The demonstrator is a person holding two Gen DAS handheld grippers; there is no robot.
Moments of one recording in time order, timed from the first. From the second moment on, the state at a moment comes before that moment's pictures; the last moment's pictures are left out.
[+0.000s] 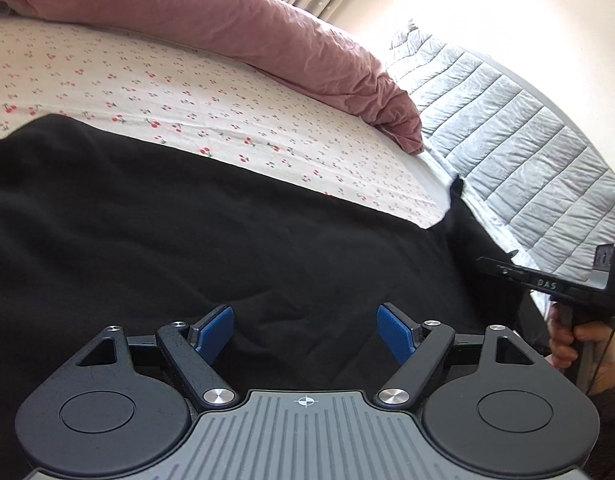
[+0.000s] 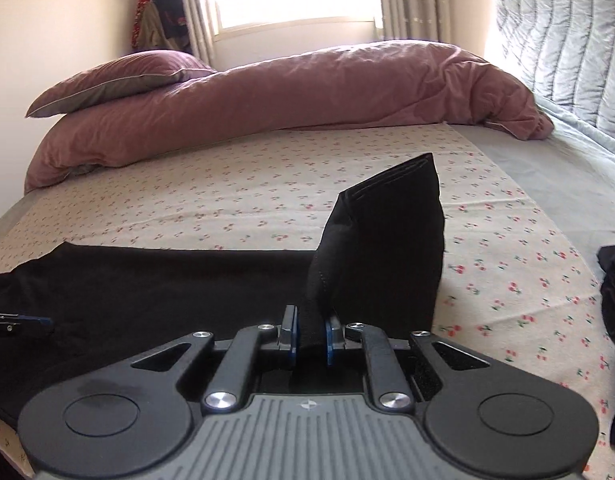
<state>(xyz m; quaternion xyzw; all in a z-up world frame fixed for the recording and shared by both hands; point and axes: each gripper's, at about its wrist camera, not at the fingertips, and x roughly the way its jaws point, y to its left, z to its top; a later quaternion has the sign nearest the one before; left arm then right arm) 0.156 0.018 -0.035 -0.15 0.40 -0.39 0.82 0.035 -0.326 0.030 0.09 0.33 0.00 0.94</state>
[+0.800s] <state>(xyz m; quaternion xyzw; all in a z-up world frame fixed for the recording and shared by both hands) 0.200 0.016 -0.074 -0.34 0.44 -0.36 0.75 0.061 -0.162 0.023 0.03 0.39 0.28 0.87</state>
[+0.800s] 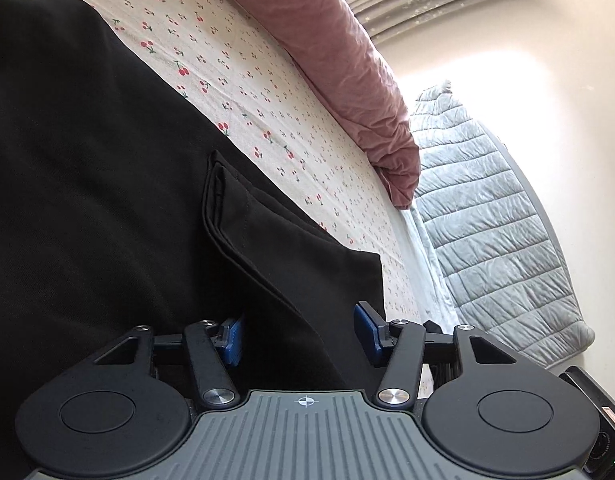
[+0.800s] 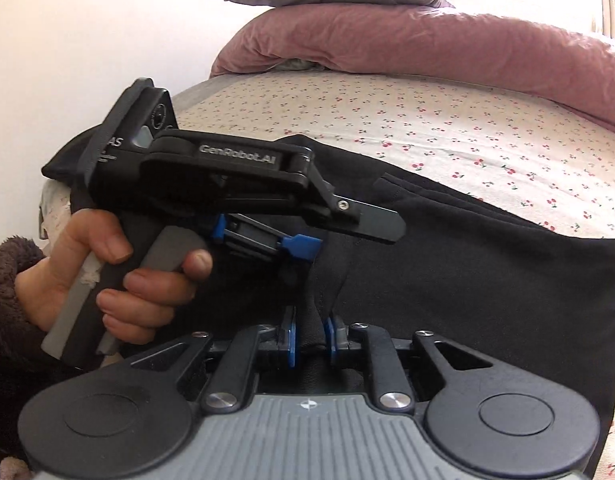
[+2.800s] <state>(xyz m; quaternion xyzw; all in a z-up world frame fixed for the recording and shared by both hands) 0.179 0.319 0.001 -0.08 0.35 0.09 0.93 0.108 -0.093 0.001 -0.07 0.34 0.26 0.90</state>
